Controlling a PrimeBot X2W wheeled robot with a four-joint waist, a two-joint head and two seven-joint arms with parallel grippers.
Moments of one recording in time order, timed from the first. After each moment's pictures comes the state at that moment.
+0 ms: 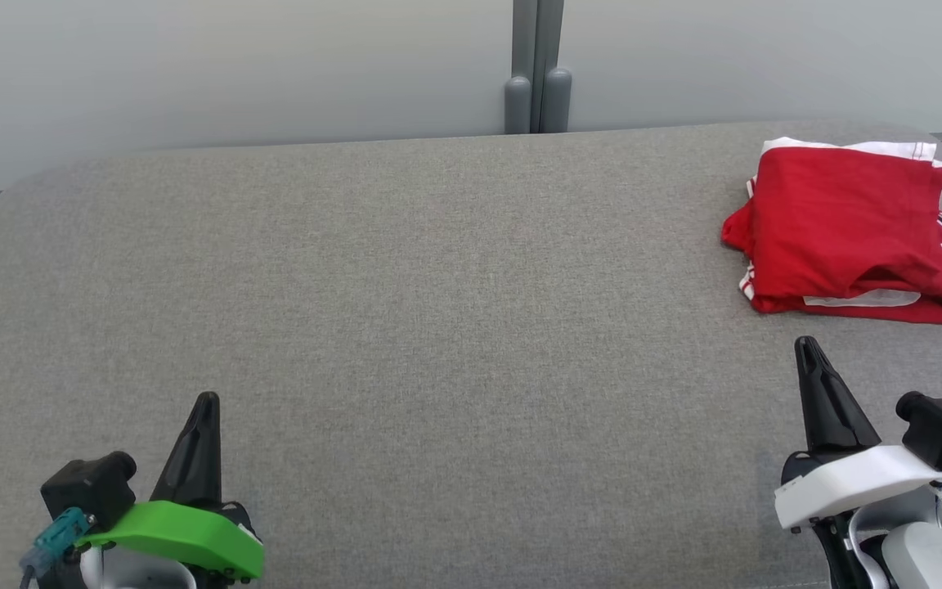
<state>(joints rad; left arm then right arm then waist) 0.01 0.23 -0.30 0.08 -0.65 0.11 -0.21 0.07 -0.25 0.26 0.03 0.47 -0.11 -0.24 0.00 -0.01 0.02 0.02</state>
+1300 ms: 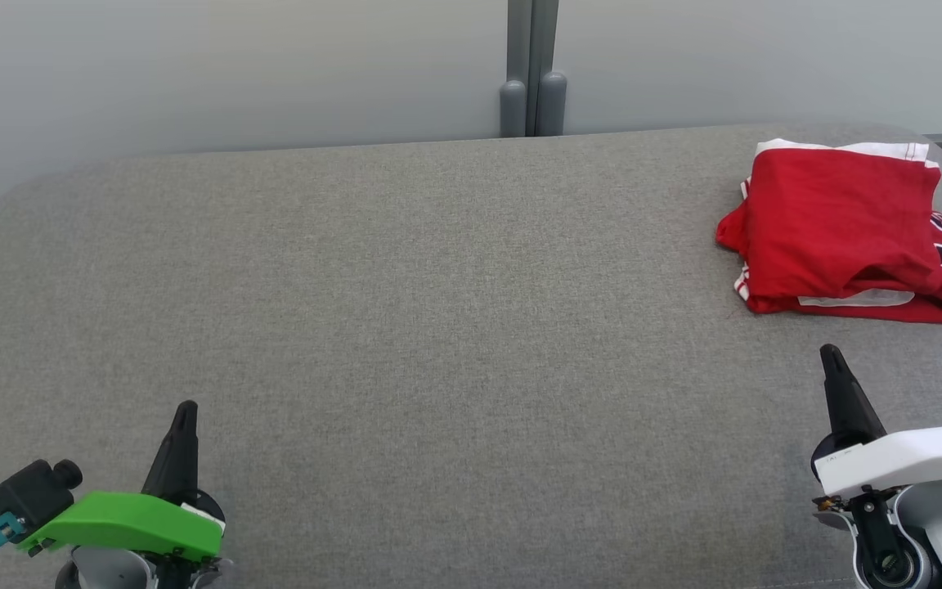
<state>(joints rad) 0.01 0.17 -0.18 0.12 -1.01 0.04 -0.10 0.06 -0.19 0.14 0.08 0.93 -0.04 -0.14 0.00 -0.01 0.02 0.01</state>
